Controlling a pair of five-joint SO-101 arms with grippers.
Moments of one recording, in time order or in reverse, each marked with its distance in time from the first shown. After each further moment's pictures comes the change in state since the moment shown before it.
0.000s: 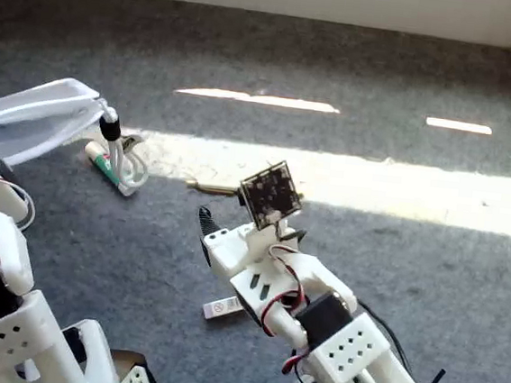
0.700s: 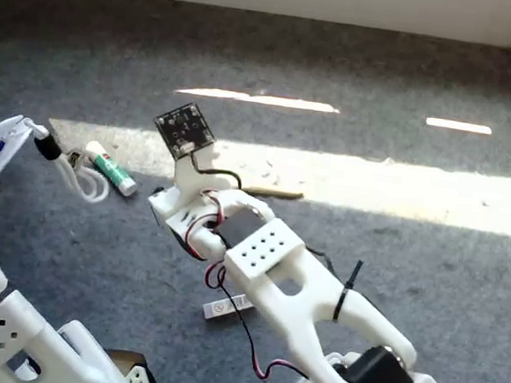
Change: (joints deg) left arm -18.3 0.1 6.0 0.4 3.0; right arm -4.7 46.3 -33.1 0.0 0.0
